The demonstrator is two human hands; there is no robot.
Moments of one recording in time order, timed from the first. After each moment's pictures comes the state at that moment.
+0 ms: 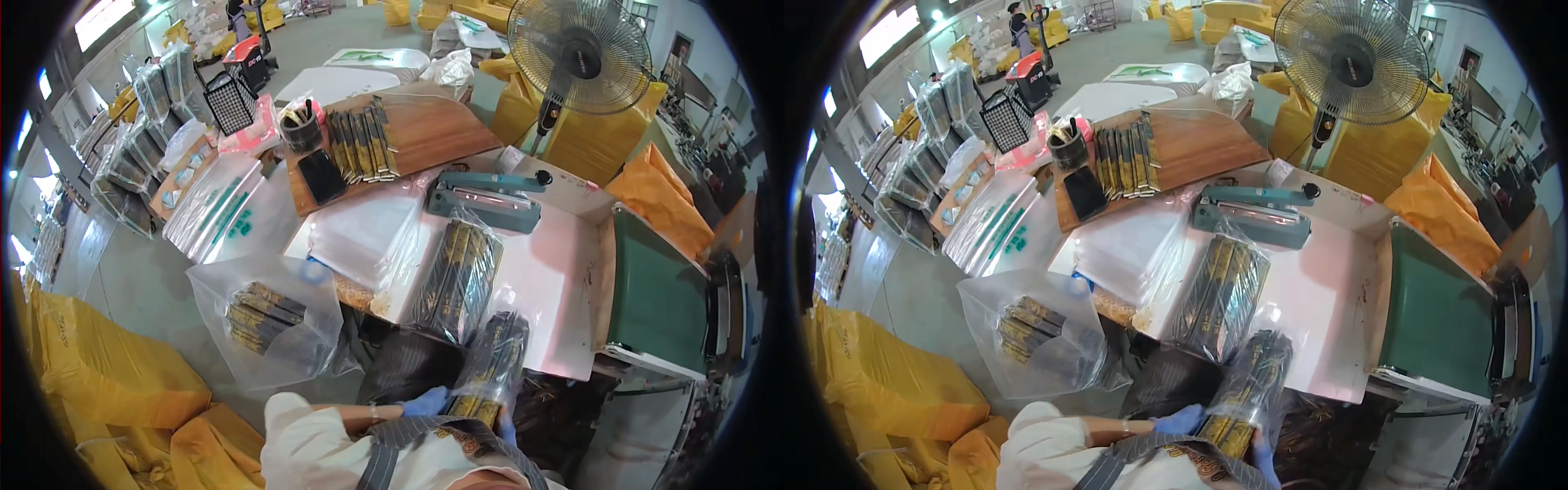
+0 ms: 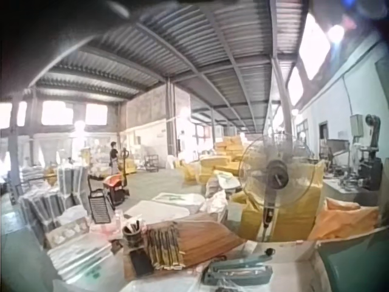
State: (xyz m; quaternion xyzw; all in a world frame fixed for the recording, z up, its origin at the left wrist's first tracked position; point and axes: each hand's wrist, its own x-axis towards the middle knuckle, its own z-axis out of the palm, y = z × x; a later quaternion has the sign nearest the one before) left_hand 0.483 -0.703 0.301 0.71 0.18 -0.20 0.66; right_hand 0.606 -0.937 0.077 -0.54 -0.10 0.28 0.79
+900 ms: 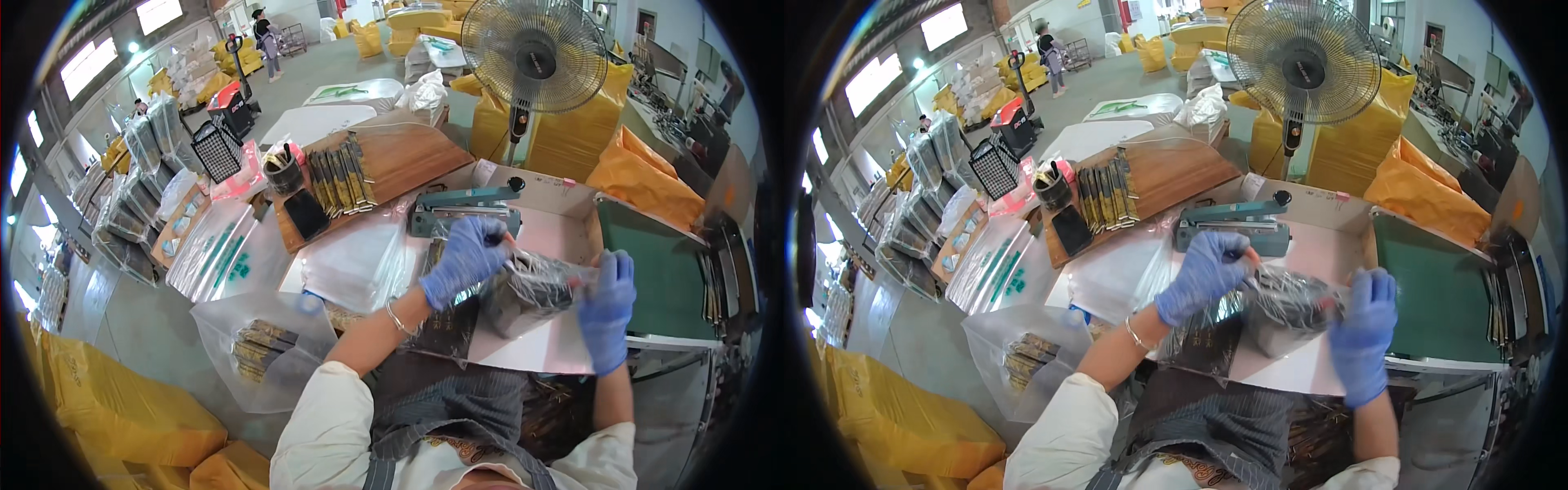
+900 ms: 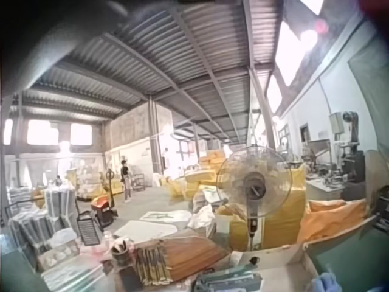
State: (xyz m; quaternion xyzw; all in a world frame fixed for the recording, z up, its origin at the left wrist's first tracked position) left_hand 0.631 -0.599 0.491 0.75 0.05 0.22 0.62; right_hand 0.705 -0.812 0.512 -0.82 -0.41 -0.27 0.30
